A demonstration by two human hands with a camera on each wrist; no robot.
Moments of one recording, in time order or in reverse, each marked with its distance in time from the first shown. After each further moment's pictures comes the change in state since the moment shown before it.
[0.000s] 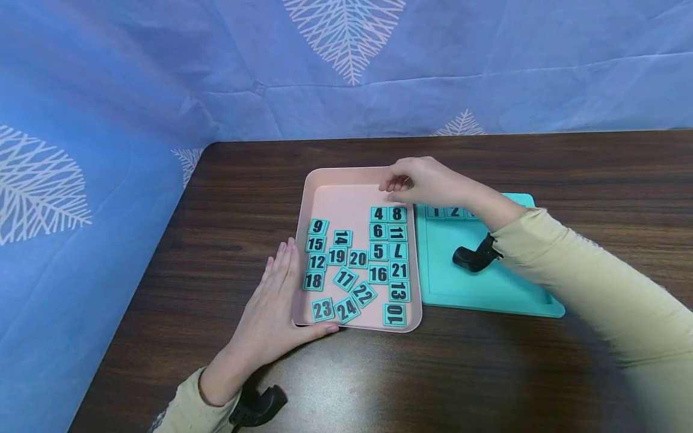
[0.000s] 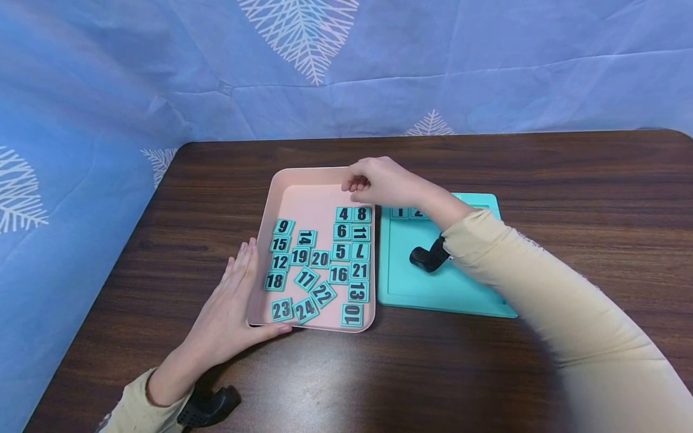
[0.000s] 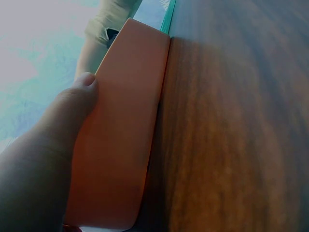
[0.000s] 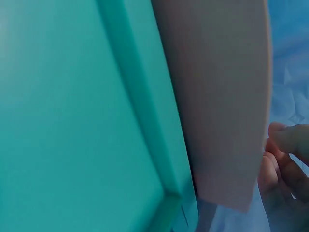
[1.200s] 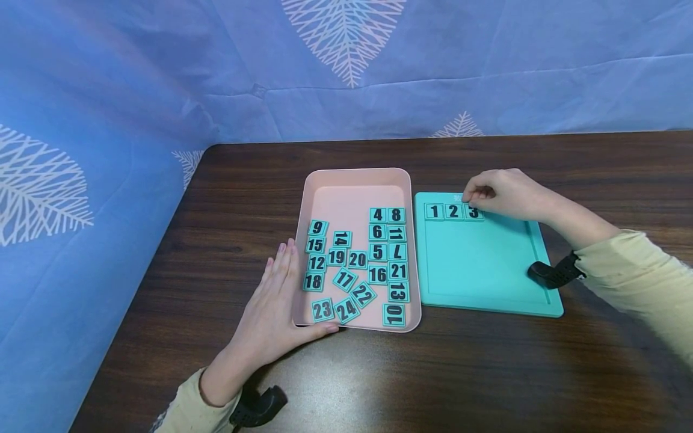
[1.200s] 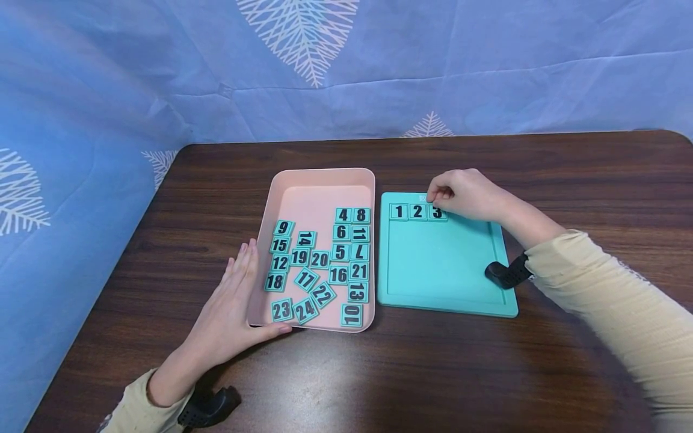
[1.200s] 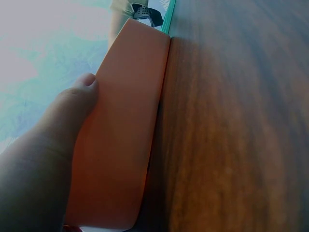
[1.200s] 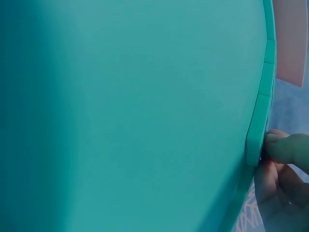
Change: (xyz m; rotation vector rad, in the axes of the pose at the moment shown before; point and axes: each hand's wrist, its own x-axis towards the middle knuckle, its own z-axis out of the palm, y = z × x) left_hand 0.000 0.001 0.000 0.004 0.007 -0.003; right_hand -0.090 0.067 -0.028 -0.165 0.022 0.207
